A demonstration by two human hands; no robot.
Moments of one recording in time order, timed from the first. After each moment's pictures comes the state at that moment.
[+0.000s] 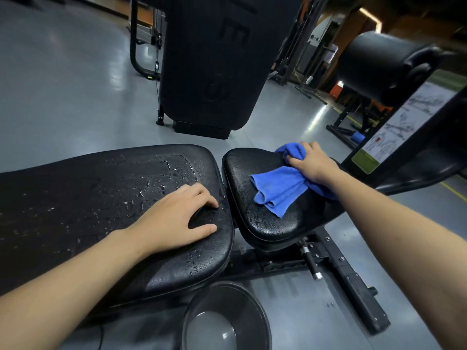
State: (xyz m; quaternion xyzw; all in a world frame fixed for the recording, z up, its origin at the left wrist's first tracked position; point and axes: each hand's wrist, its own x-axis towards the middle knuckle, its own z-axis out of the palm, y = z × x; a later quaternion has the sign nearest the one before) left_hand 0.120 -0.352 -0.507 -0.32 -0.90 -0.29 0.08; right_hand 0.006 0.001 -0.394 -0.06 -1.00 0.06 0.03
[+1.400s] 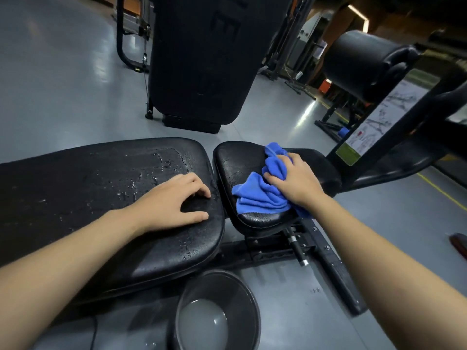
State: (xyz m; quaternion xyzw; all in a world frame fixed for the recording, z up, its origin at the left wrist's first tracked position) left_hand 0.102 -0.353 -0.510 -0.36 -0.88 -0.31 0.05; right_hand 0.080 -0.025 -0.429 -0.02 -0.99 0.06 0.10
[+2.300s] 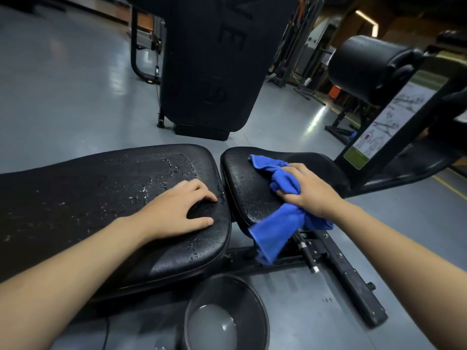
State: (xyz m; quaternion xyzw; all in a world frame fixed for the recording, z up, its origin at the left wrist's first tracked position) left_hand 0.118 -0.356 -0.505 -0.34 -0.89 -0.30 0.05; right_hand 0.100 -0.006 -0.416 0.12 -0.99 0.06 0.05
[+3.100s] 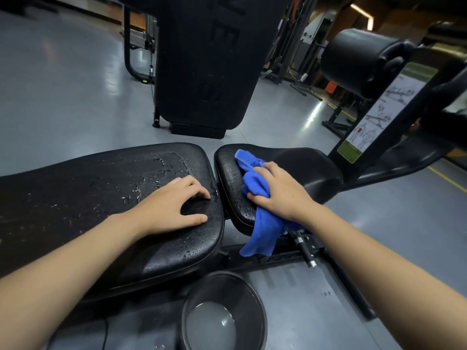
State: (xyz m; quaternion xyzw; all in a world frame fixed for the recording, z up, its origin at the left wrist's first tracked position) left_hand 0.114 -0.352 -0.503 -0.33 -0.89 -0.30 0.04; right_hand 0.107 -0.050 -0.441 0.15 -0.99 0.03 0.08
